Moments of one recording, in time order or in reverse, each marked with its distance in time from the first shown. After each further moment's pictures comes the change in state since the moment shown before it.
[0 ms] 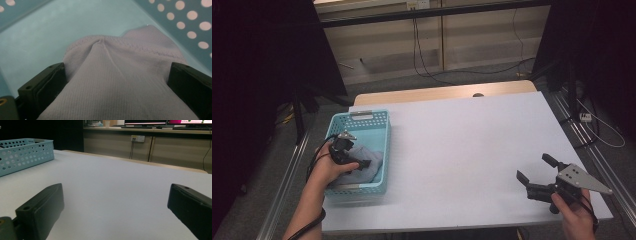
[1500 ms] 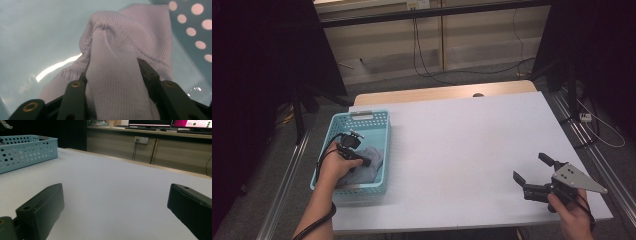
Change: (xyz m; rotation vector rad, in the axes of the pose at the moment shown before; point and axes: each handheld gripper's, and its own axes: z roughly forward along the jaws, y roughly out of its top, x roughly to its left) left arm -0.012 0.018 0.006 0.177 -0.005 -0.119; right arm 0.007 0.004 0.004 0.001 0.022 -0.042
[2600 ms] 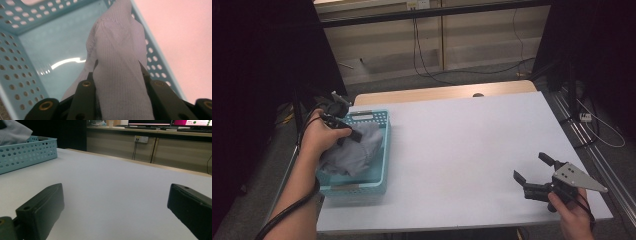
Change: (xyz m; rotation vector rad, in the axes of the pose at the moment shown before) left arm 0.000 0.064 -0.107 -0.001 -0.043 -0.103; right arm -0.003 -0.002 0.001 0.001 0.000 0.014
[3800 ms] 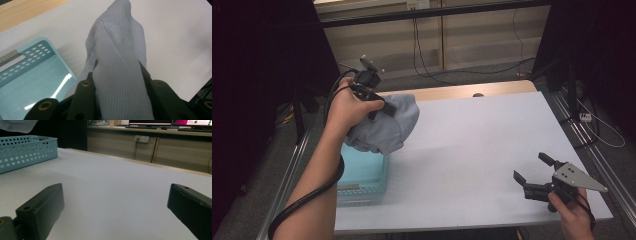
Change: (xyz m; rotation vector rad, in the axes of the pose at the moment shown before) left arm -0.104 0.068 -0.038 -0.115 -0.101 0.143; right arm 0.000 0.000 0.000 0.004 0.004 0.002
